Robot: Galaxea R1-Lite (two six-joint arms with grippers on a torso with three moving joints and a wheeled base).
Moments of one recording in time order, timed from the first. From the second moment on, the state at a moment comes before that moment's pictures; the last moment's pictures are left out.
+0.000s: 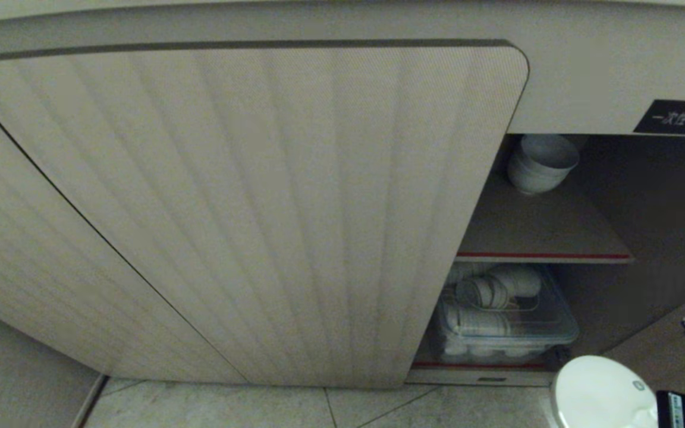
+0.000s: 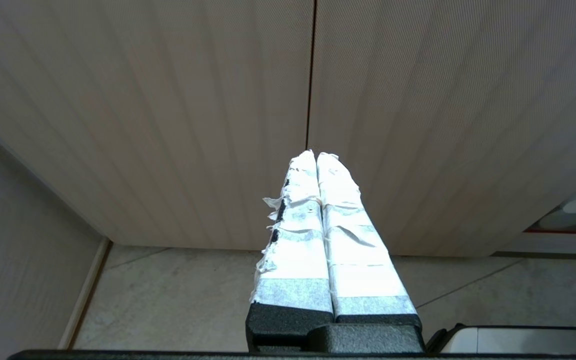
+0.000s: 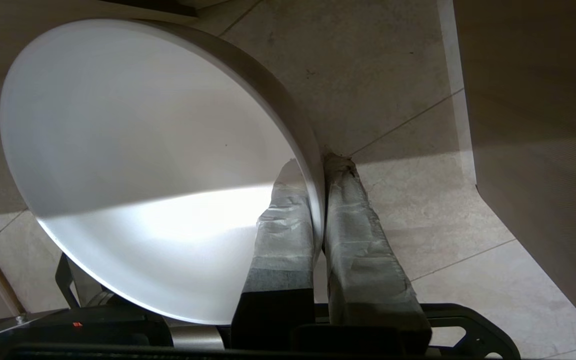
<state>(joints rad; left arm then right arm) 0.00 0.00 0.00 0.00 0.00 -0.02 0.16 1.16 -0.42 0.17 -0.02 0.41</state>
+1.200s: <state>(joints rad) 0.00 0.00 0.00 0.00 0.00 -0.02 0.16 1.17 -0.41 0.17 -0.01 0.41</state>
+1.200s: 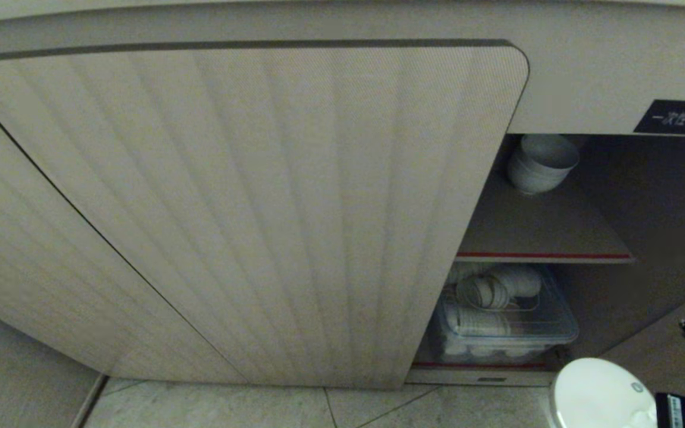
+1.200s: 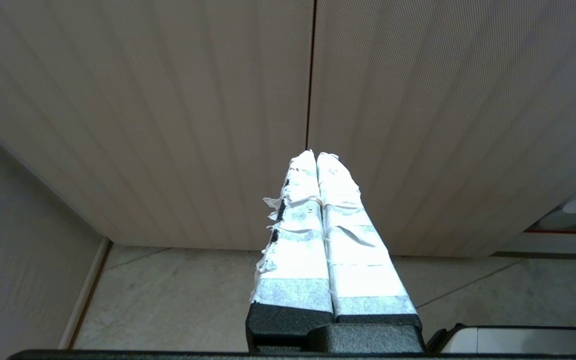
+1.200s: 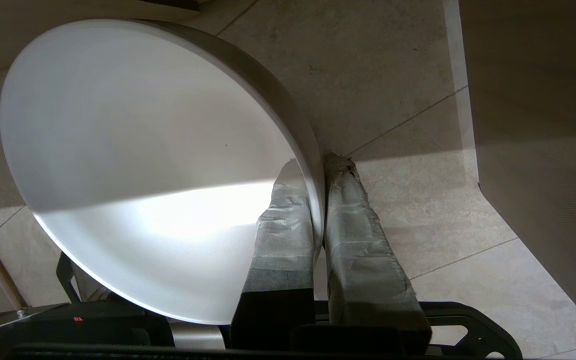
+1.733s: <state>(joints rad) 0.00 0.00 0.00 0.00 0.00 -0.02 0.16 1.17 -0.41 0.17 -0.01 0.41</state>
